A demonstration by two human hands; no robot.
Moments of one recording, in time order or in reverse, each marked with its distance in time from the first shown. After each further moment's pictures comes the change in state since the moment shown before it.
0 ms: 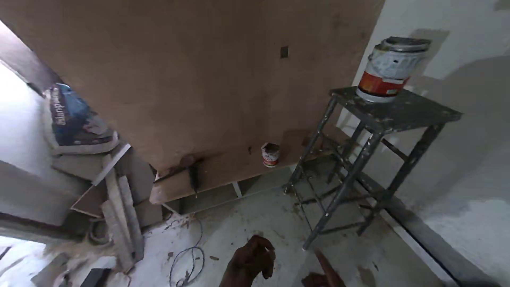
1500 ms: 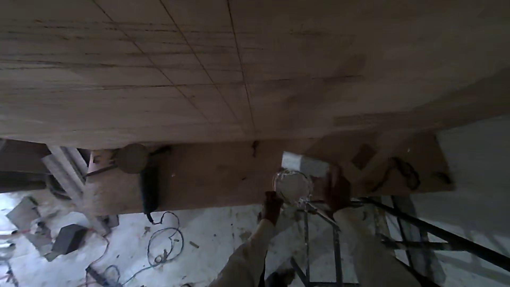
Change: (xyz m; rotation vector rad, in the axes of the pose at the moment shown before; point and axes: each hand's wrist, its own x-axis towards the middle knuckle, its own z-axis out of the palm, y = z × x) left_hand 0.644 -0.276 -0.218 0.081 0.540 -0.893; right_hand 0.728 0.366 0.138 -0.763 -0.372 0.345
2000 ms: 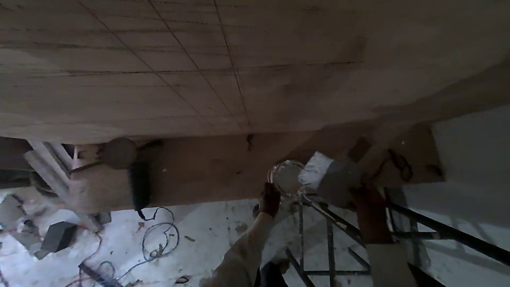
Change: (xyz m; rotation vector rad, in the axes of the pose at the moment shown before) left_hand -0.009 0.020 0.006 0.254 0.003 0.031; right_hand -0.045 0.044 -0.042 0.601 0.112 0.447
